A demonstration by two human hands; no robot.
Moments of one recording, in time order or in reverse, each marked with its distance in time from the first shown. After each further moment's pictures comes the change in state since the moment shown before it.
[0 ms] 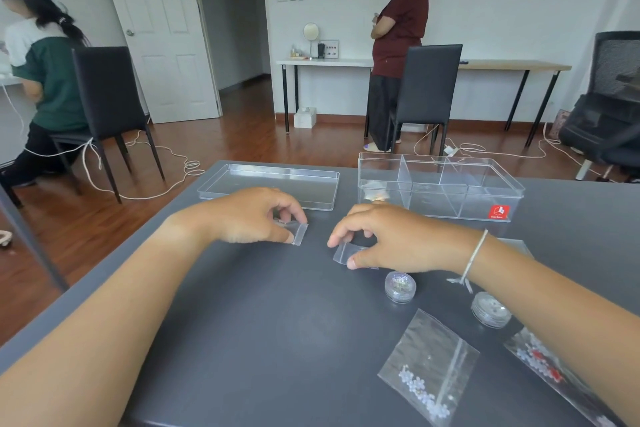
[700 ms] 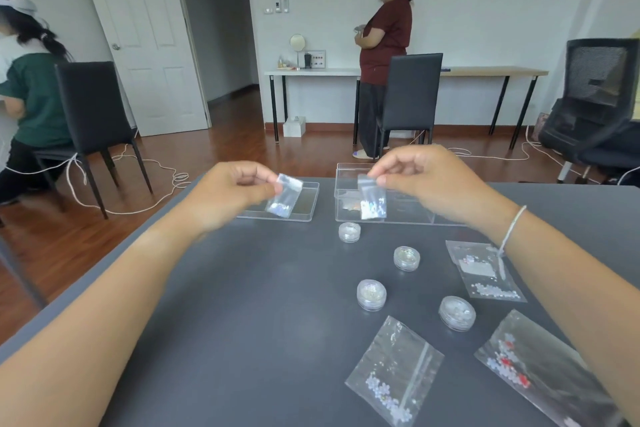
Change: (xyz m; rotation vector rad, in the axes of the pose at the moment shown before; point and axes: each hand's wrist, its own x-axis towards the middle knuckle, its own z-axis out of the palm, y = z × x) left_hand 0.008 0.019 -0.009 -0.521 0.473 0.031; right_hand -0.029 0.025 -0.060 0.335 0.567 0.084
